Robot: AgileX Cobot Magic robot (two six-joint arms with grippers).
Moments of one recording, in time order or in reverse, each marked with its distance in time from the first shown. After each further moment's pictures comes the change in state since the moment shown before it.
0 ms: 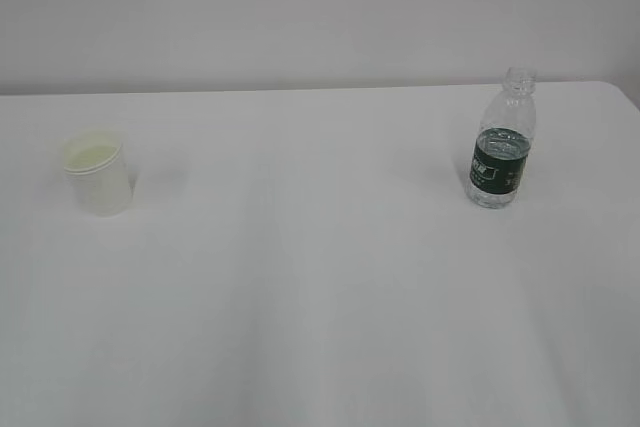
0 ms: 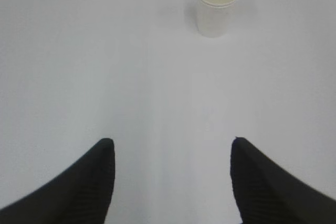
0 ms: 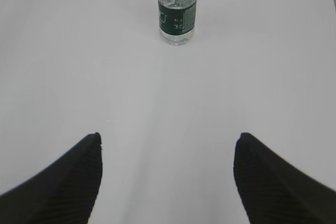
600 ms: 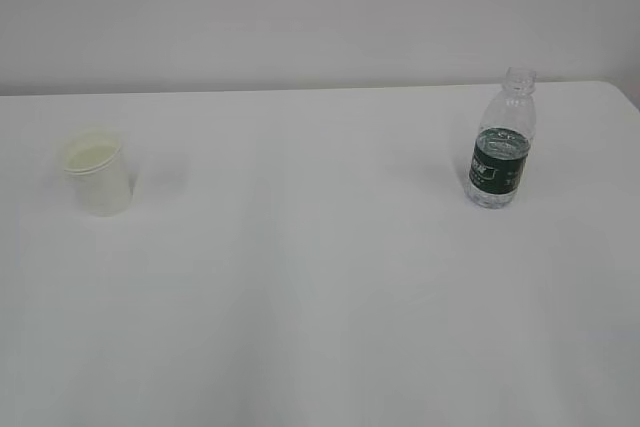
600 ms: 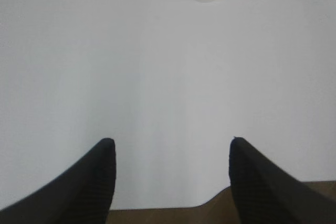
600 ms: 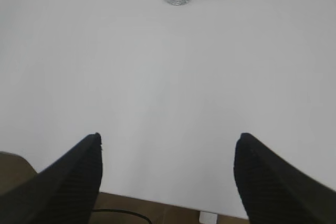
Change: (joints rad) left arm 0.000 -0.053 0.000 -0.049 0.126 -0.001; right arm 0.000 -0.188 0.000 0.000 0.248 0.022
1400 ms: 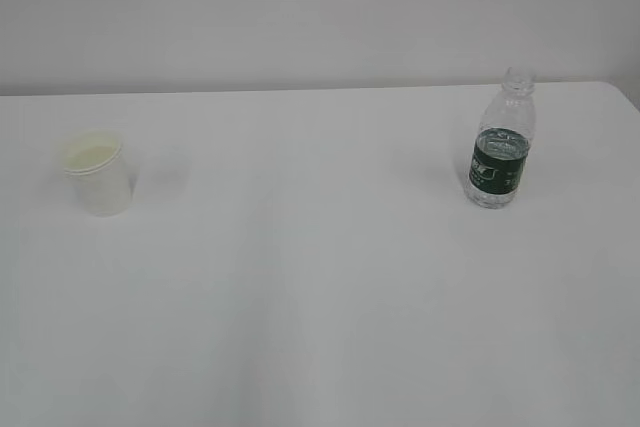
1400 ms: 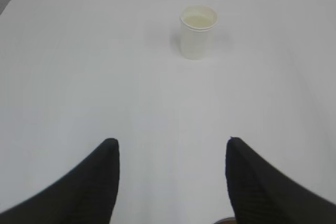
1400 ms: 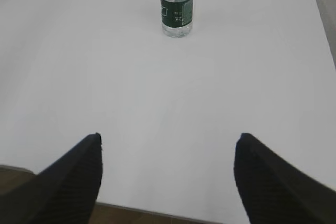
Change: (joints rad) left arm 0.000 -0.309 0.029 -0.014 0.018 0.000; right arm 0.000 -0.233 0.000 0.000 0.079 0.010
